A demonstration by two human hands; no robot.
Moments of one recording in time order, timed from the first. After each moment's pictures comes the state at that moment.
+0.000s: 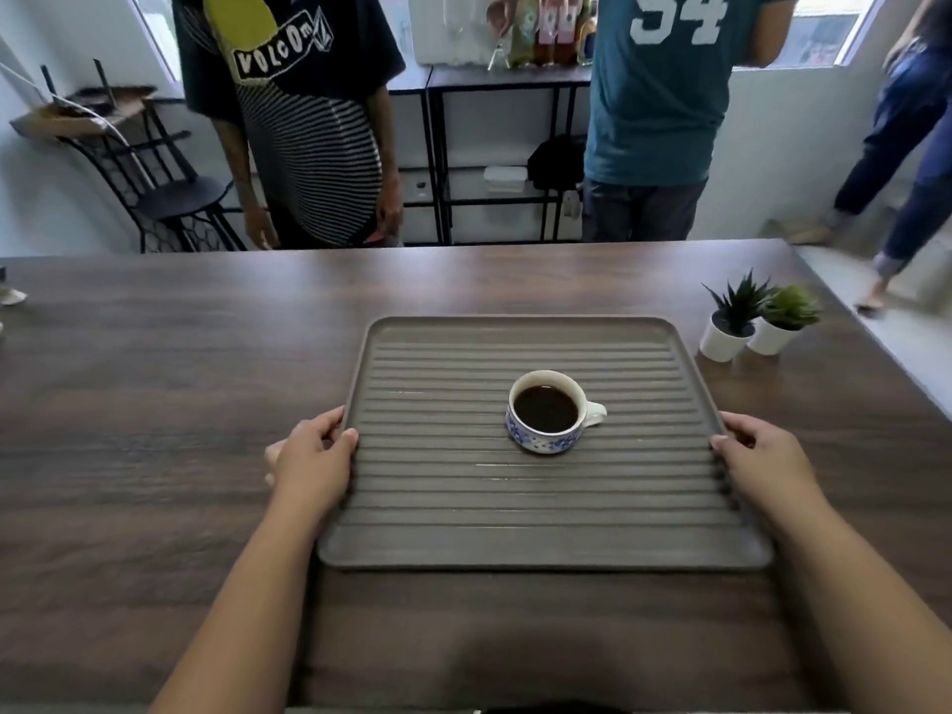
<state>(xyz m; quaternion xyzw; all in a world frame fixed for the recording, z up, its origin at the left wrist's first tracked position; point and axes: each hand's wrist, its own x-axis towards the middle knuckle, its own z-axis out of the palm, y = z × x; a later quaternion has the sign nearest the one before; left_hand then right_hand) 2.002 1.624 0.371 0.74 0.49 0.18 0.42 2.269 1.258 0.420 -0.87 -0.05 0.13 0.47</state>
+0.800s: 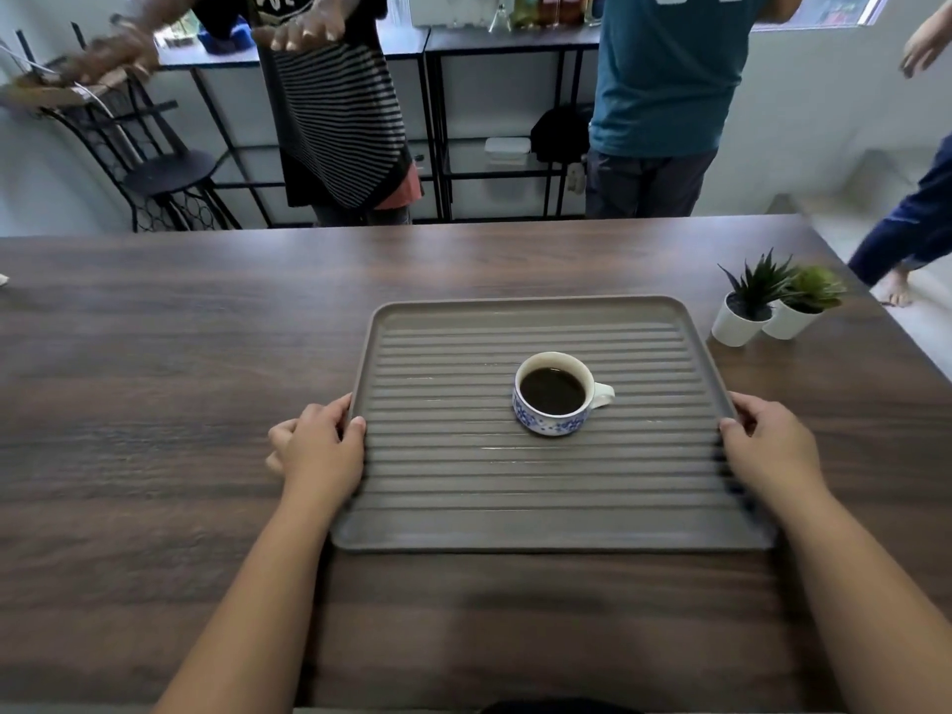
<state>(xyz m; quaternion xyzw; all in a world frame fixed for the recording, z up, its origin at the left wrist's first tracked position) 2.024 1.594 0.400 0.80 0.52 0.15 0.25 2.283 1.269 0.413 -0.95 -0.12 0.05 0.29</state>
